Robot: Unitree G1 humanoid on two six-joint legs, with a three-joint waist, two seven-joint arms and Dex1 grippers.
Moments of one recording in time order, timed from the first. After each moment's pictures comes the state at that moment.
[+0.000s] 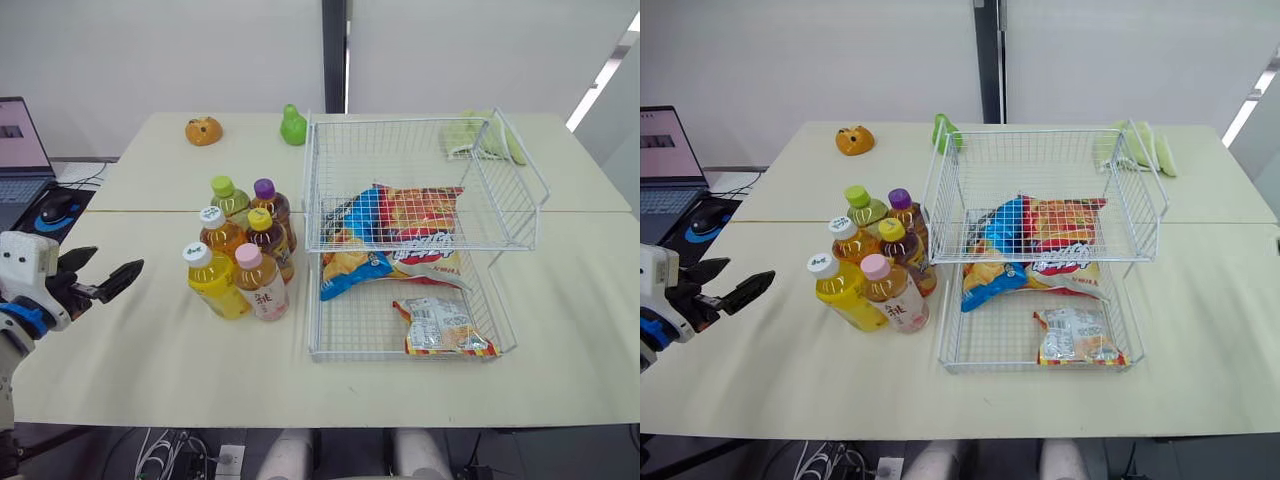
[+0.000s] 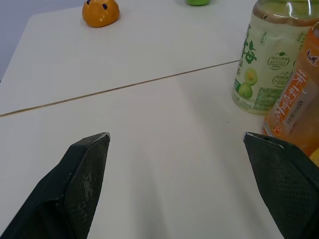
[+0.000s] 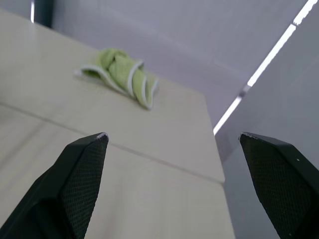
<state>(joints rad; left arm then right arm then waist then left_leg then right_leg) -0.04 0.84 0.60 0.08 -0.48 0.43 -0.81 -0.15 -1.01 -0.73 0.23 0.45 0.07 0.79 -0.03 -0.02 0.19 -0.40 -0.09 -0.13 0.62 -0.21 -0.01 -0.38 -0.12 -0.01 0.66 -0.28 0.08</state>
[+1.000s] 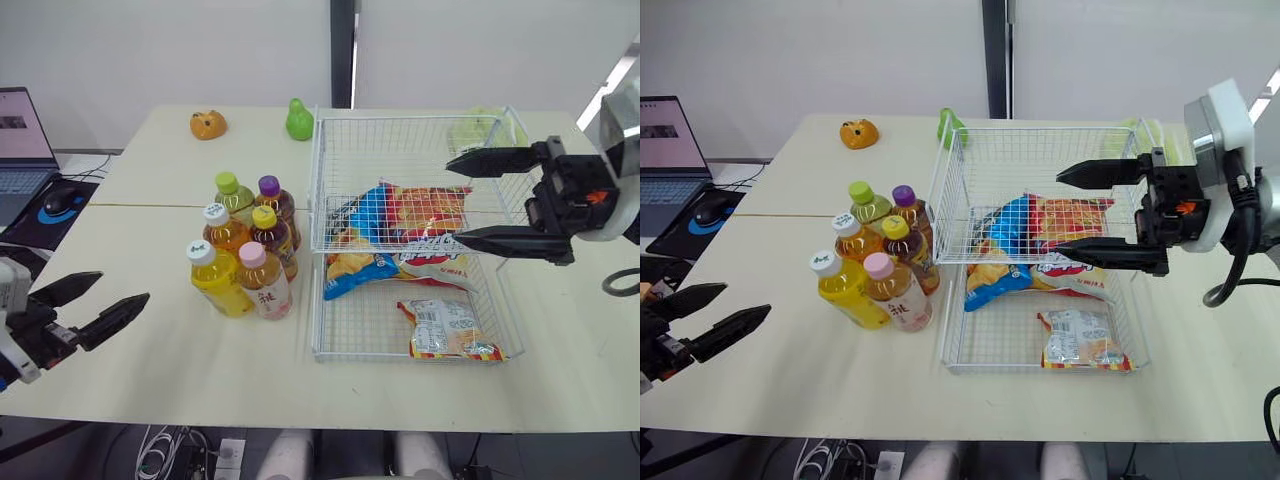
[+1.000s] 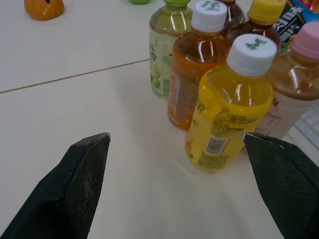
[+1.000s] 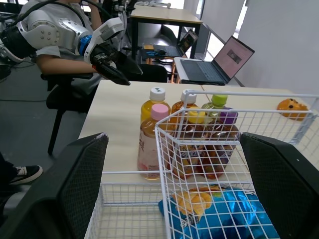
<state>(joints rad) 0.33 0.74 0.95 -0.61 -0.86 0.84 -0.72 -0.69 -0.99 -0.13 -0.31 0.99 0.69 1.15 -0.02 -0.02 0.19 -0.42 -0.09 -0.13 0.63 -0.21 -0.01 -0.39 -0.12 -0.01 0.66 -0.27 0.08</state>
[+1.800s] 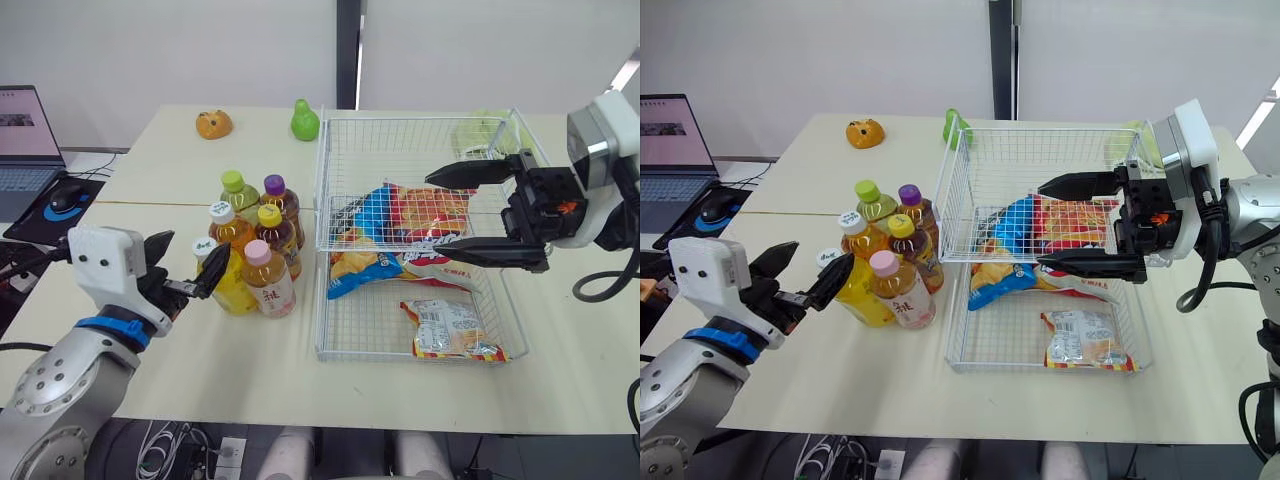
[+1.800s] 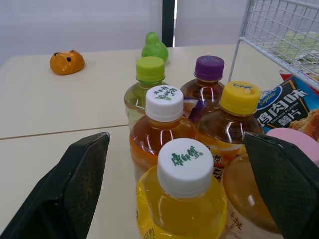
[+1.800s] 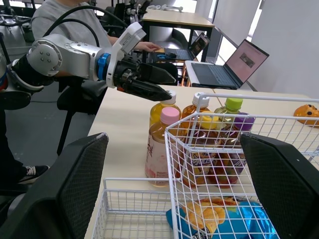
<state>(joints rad) 0.06 0.61 0.51 -0.84 -0.85 0.85 -0.05 -0.70 -0.92 -0.12 -0.31 0.92 0.70 1.18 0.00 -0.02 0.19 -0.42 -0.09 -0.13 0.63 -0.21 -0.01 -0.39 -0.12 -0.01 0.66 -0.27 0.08</state>
